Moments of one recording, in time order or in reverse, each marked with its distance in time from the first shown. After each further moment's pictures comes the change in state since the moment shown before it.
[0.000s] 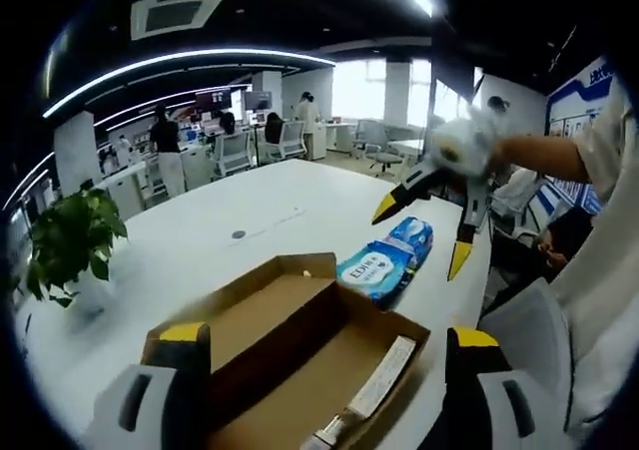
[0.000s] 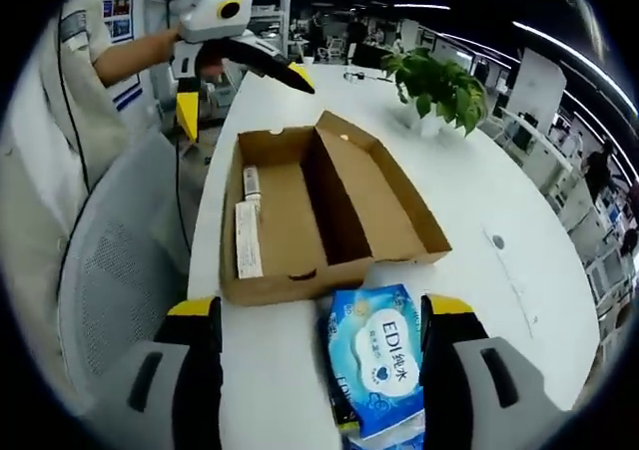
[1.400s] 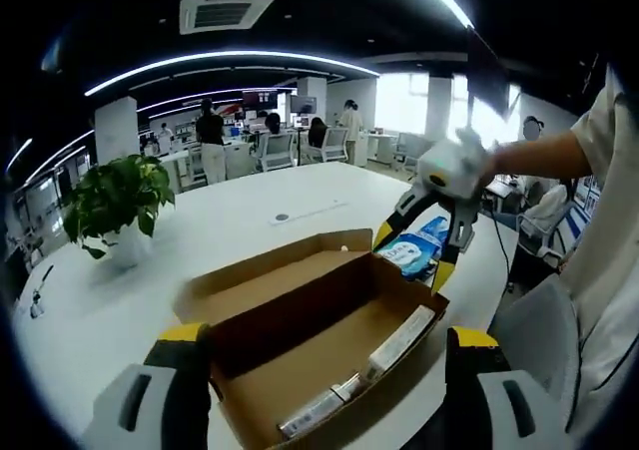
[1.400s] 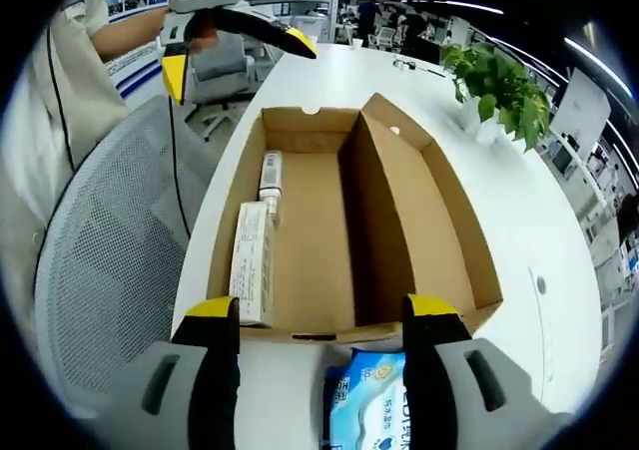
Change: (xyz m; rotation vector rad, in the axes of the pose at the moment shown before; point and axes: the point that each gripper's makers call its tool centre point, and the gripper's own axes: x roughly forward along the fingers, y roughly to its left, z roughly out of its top) left arm -0.046 0.018 -0.050 -0.113 -0.026 0.130; right arm 0.080 0.021 0.017 -0.105 0.078 0.164
